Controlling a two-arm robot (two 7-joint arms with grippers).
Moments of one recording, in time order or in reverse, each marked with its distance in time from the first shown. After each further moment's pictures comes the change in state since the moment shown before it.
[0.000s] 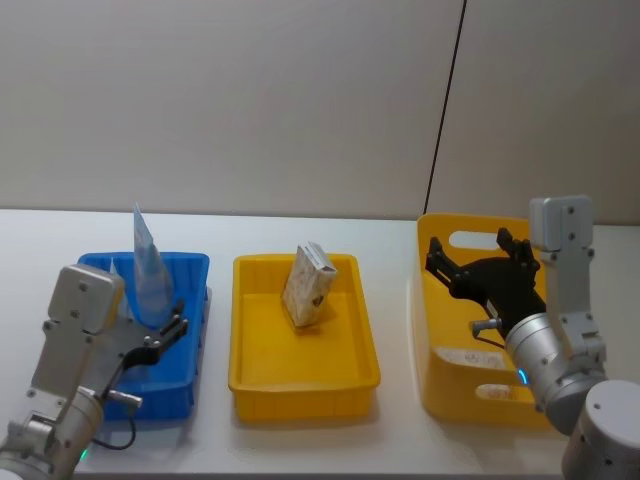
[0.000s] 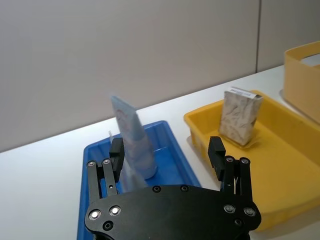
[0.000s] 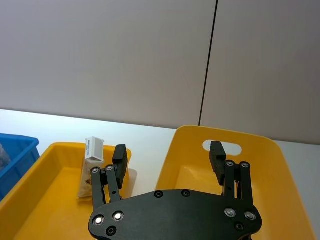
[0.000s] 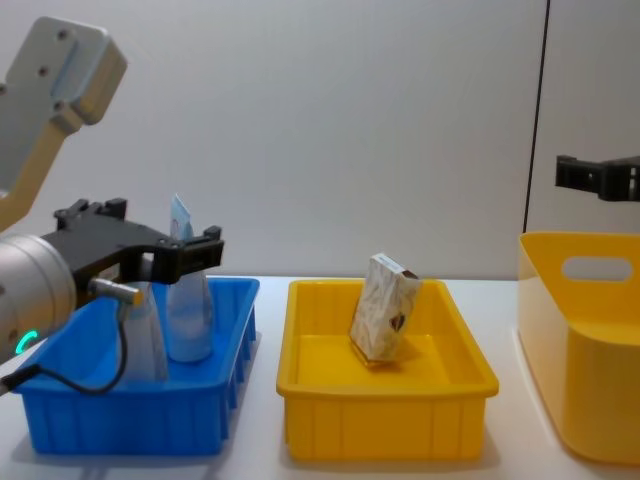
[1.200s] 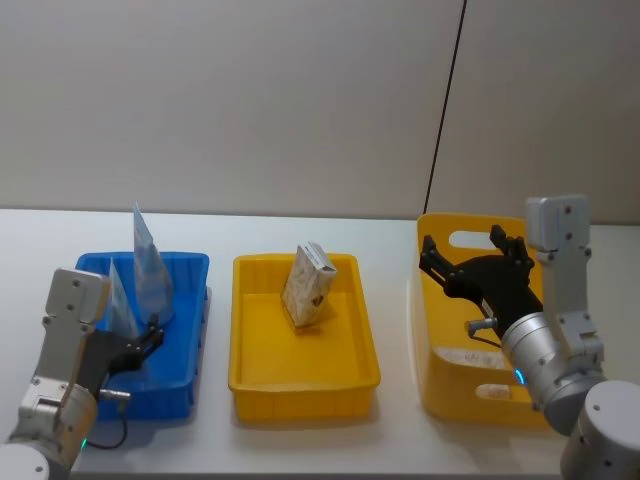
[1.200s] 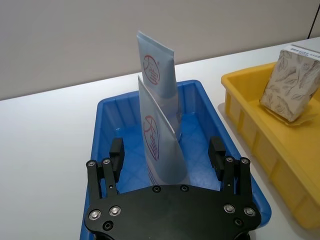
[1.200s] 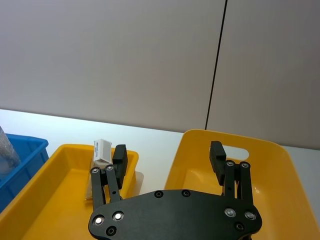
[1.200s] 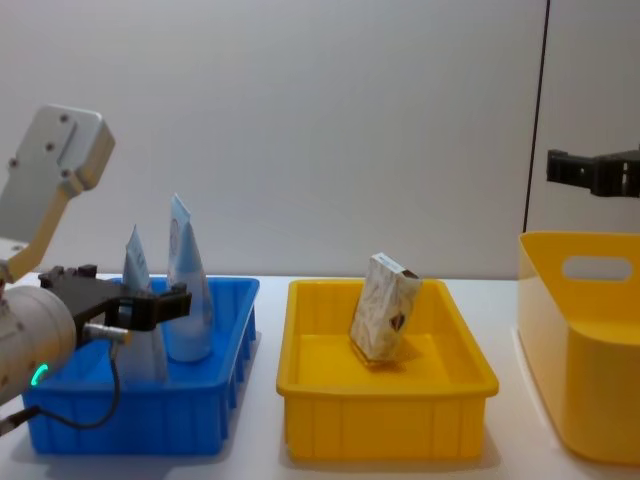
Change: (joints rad) left arm -0.085 -0.099 -0.050 0.215 -0.012 0.059 0.020; right arm -0.002 0.002 -0.006 -0.006 0.004 -0.013 0.020
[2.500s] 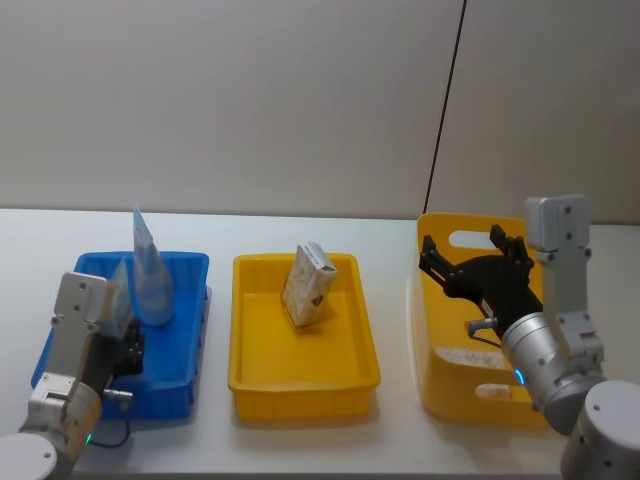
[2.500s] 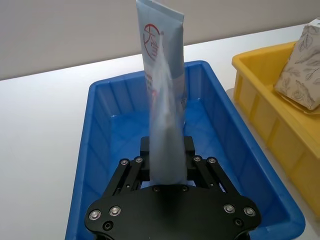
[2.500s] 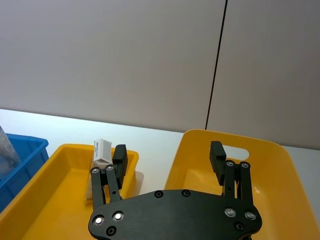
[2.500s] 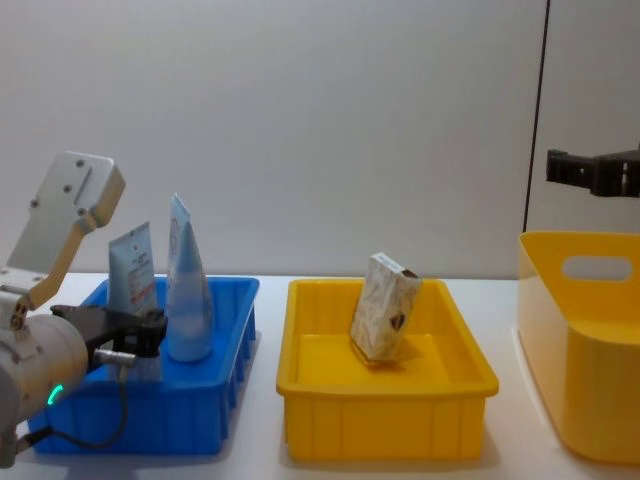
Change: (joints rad) left arm -0.078 -0.052 -0.020 0.178 0.014 -0.028 -0.051; right arm 0.000 0.000 0.000 0.000 0.000 -0.001 0.001
